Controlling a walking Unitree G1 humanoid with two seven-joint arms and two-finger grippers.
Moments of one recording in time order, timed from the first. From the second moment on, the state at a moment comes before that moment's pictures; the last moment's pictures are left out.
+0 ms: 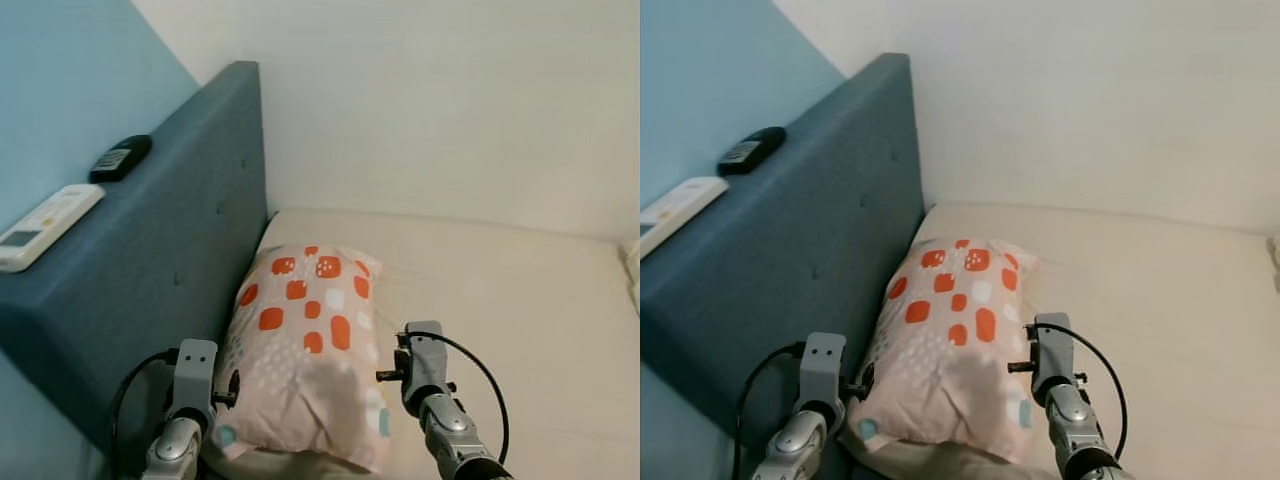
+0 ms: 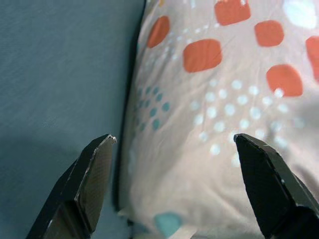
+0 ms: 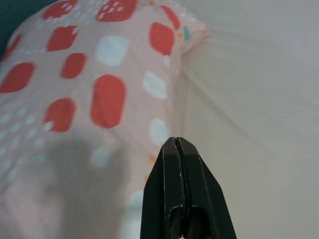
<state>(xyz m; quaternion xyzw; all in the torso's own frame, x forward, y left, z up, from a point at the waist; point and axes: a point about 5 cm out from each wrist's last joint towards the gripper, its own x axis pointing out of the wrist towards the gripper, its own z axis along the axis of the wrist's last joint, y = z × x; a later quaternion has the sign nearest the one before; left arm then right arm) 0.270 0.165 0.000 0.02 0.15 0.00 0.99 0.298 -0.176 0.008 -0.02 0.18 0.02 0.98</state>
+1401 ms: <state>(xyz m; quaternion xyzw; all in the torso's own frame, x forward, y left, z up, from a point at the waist) 0.273 0.170 0.007 0.02 0.13 0.02 0.99 0.313 -0.172 0.024 -0.01 0.15 0.04 0.99</state>
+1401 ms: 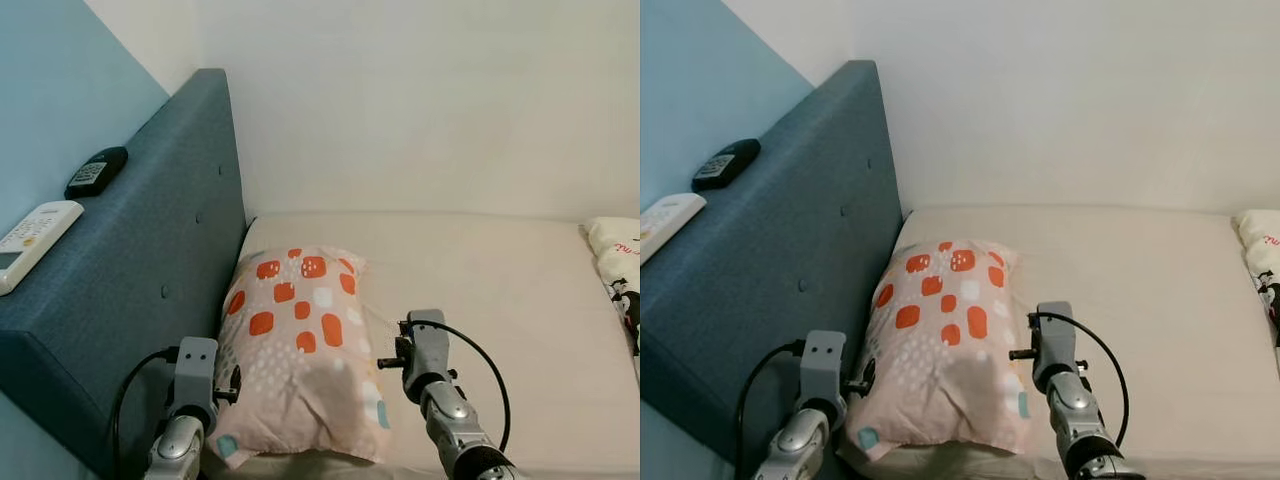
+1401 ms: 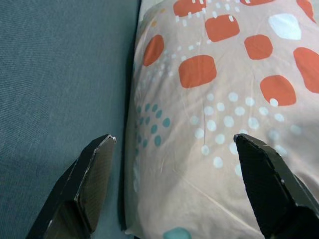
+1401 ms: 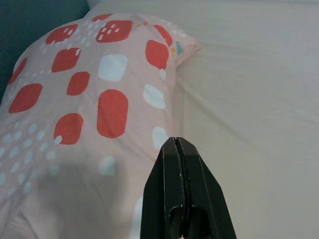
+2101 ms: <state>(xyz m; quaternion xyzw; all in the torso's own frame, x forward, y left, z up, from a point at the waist) 0.274 0.170 0.008 0.02 0.13 0.02 0.99 0.313 -0.168 0.024 -0.01 0.15 0.05 0.99</state>
